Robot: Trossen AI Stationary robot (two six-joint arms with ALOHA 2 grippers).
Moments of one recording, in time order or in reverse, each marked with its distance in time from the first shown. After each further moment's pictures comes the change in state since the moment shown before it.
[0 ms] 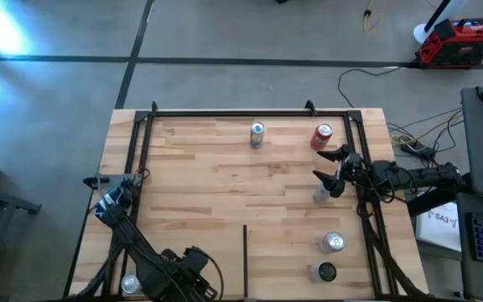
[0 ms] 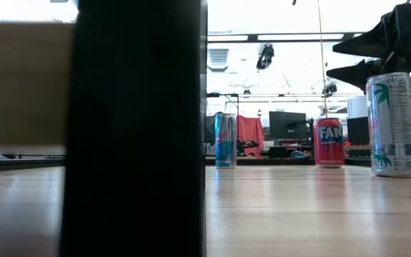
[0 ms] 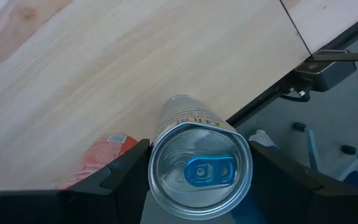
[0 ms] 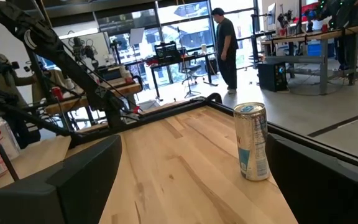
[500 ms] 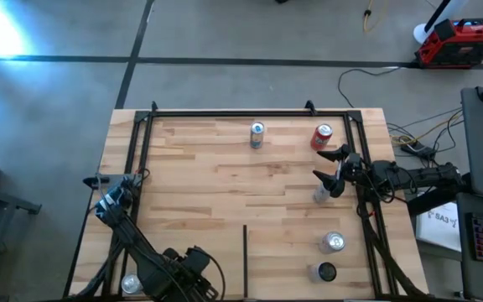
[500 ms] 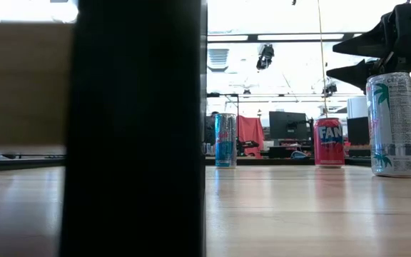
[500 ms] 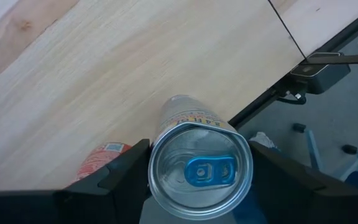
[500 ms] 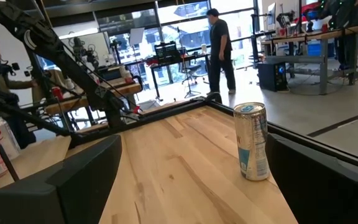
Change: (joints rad) left arm 0.003 0.003 0.000 0.012 -0.016 0.029; right arm 0.000 0.000 0.000 0.000 0.000 0.001
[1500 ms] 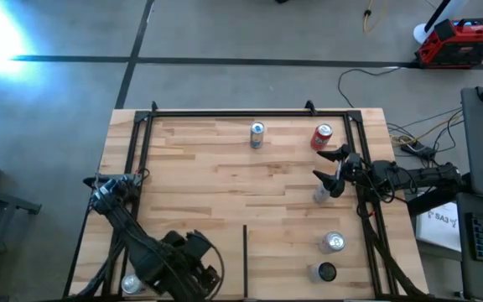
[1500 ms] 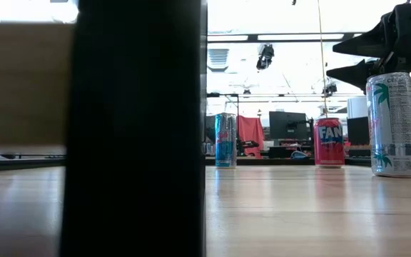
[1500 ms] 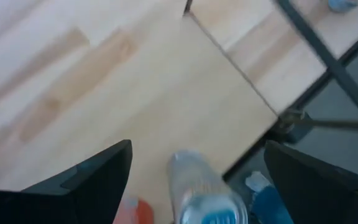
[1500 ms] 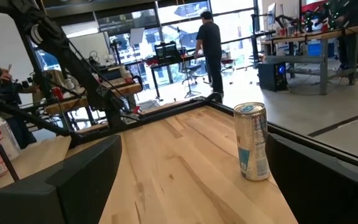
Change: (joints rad) left arm 0.047 -0.084 0.000 -0.044 -0.207 0.103; right arm 0.000 0.000 0.000 0.000 0.000 -0.001
